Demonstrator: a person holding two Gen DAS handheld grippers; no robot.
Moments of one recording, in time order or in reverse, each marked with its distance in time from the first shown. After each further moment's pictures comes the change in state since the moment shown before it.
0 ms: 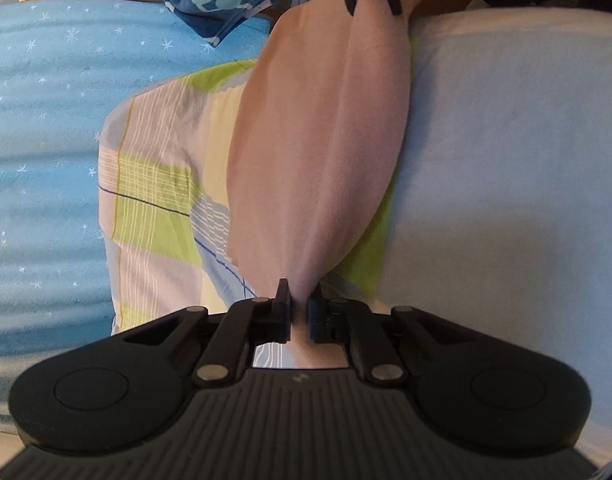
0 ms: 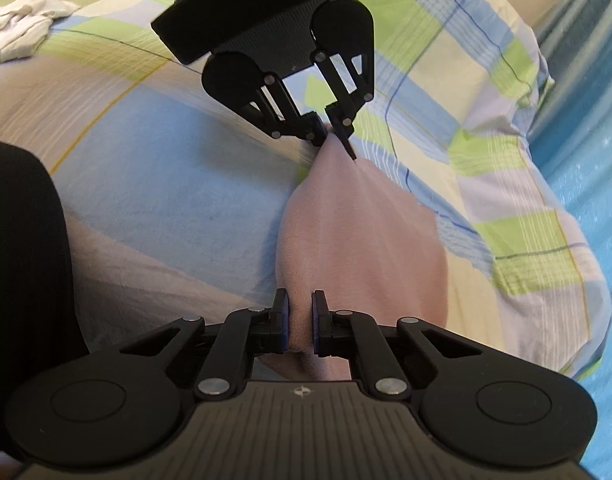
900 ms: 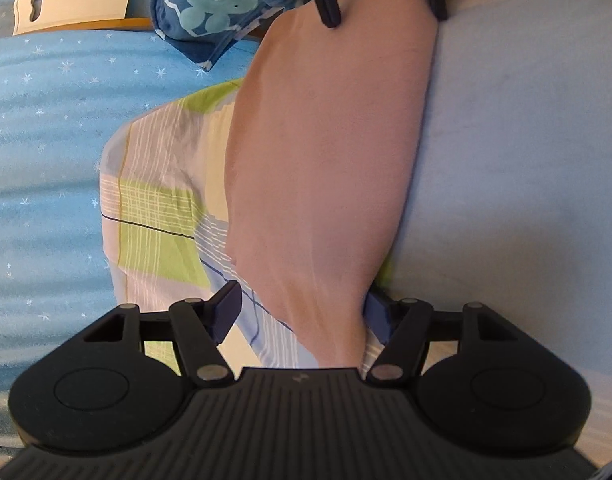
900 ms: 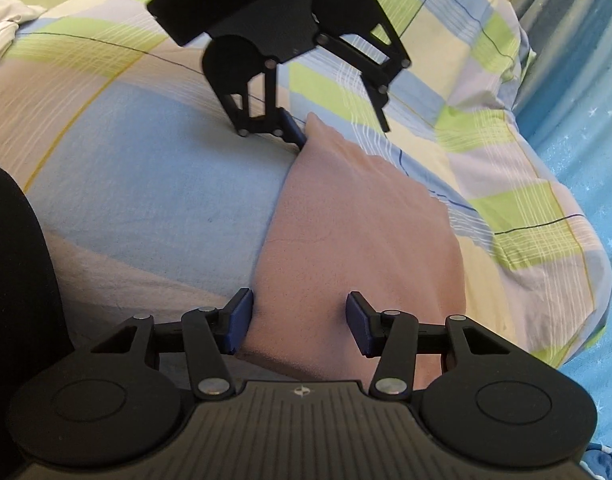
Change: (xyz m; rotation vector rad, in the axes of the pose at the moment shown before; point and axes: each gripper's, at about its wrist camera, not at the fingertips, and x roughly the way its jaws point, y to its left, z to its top) left arm 0.018 0.000 -0.011 0.108 -0.104 0.028; right arm 0.015 0.014 0.004 0.113 0.054 -0.057
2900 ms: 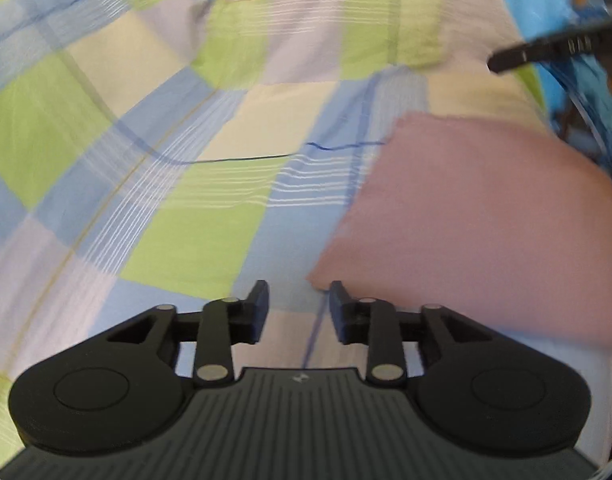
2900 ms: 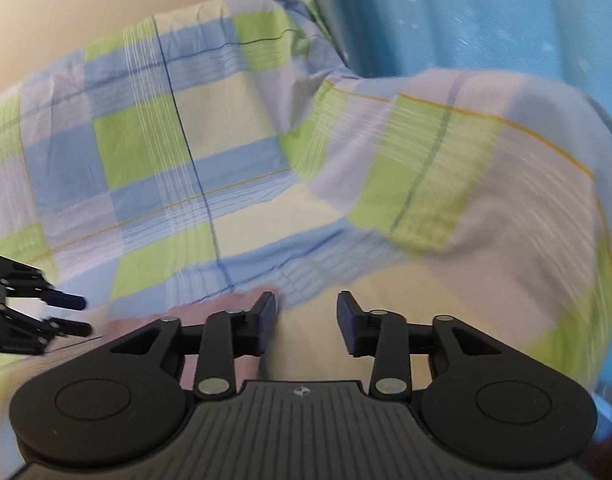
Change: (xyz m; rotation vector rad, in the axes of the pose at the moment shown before) left arm -0.024 0.077 -0.053 -1.400 0.420 -0.065; right arm 0.050 -0.248 -0.031 0.866 -0.263 0.250
